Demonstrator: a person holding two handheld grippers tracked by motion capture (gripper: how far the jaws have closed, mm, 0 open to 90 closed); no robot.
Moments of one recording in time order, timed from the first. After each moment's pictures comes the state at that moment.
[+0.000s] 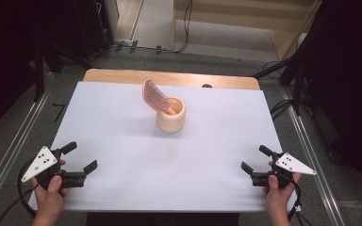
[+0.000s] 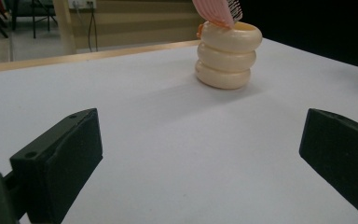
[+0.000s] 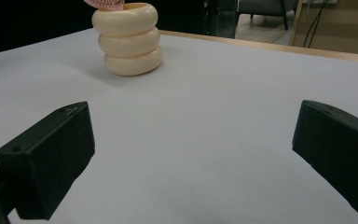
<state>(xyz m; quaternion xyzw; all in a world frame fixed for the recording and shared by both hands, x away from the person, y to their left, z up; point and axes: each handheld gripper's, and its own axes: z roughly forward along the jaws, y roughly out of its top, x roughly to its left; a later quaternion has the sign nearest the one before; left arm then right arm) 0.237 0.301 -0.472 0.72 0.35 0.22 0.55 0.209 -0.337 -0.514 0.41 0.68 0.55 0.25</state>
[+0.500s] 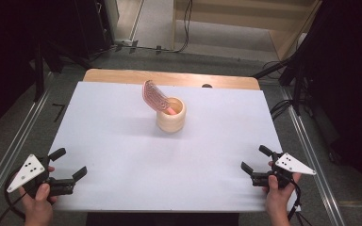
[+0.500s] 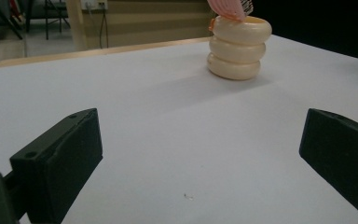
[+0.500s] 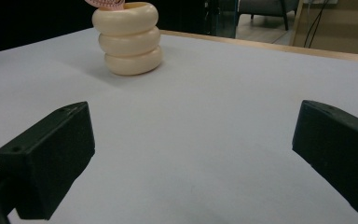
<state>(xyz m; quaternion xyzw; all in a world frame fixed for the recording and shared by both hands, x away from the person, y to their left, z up) 0.222 0.328 -0.477 0.72 0.36 0.24 0.55 0.209 -0.337 -0.515 0.41 0.69 0.55 0.25</state>
